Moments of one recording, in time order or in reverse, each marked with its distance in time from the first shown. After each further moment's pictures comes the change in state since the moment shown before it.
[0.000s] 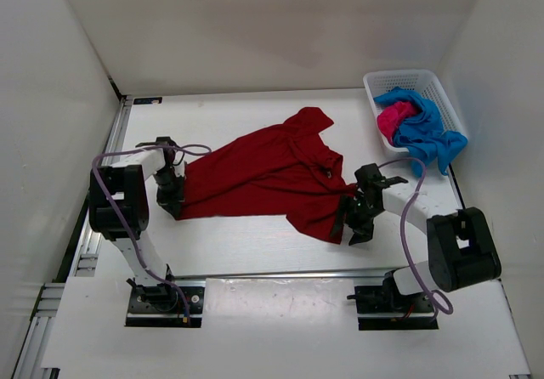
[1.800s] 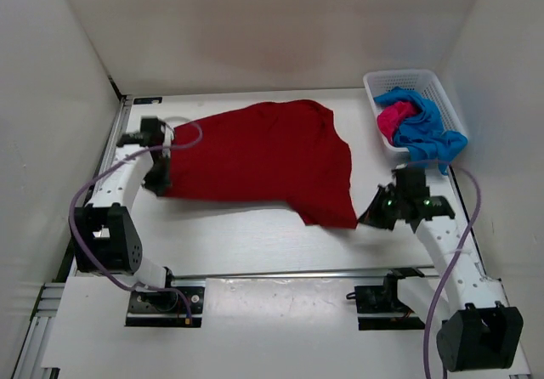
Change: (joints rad) left arm -0.019 -0.306 0.150 -0.081 -0.203 0.000; right arm -0.208 -0.507 0.042 -0.127 0.053 -0.017
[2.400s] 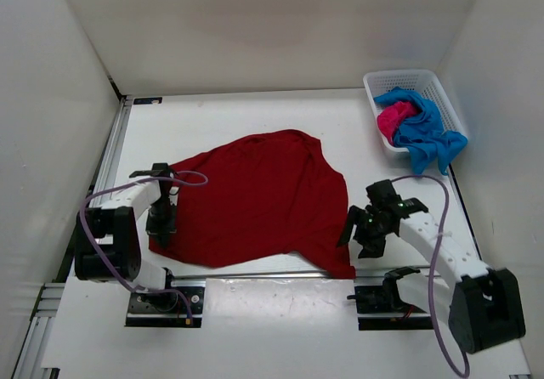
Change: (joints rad) left arm -0.001 -0.040 -0.496 0.043 0.025 0.000; right arm 0.203 0.070 -0.199 -0.021 0.014 0.090
